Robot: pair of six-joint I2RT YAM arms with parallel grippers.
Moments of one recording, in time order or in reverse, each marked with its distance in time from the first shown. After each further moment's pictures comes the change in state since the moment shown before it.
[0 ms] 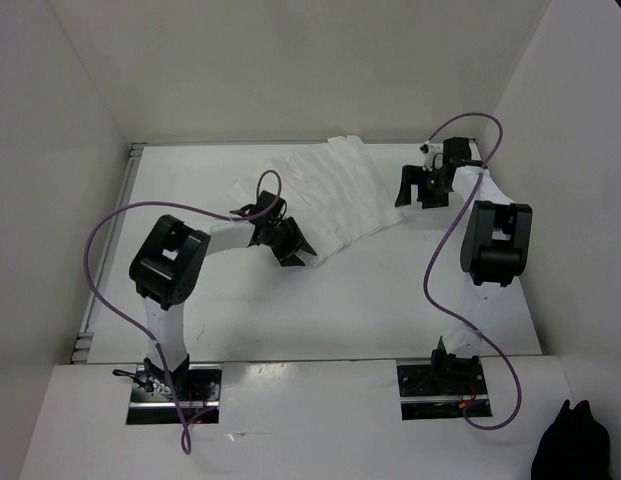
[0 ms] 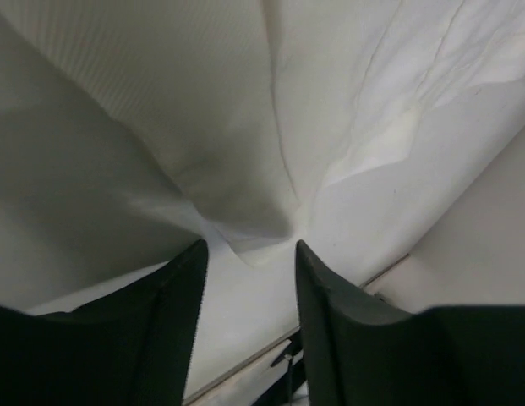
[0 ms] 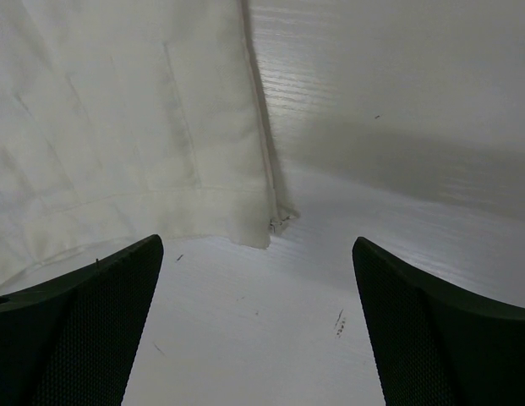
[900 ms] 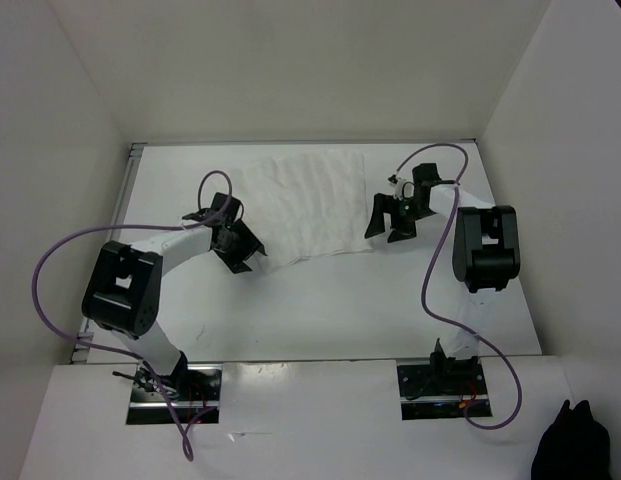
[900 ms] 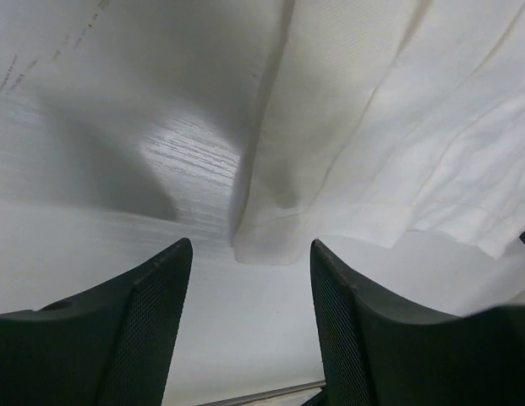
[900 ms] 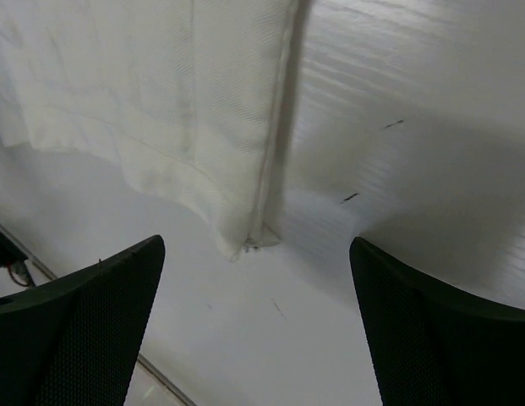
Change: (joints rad) left arm 0.191 -0.287 -0.189 -0.246 -0.263 0.035; right arm 0.129 -0.062 -0.244 -0.008 -0.171 0.093
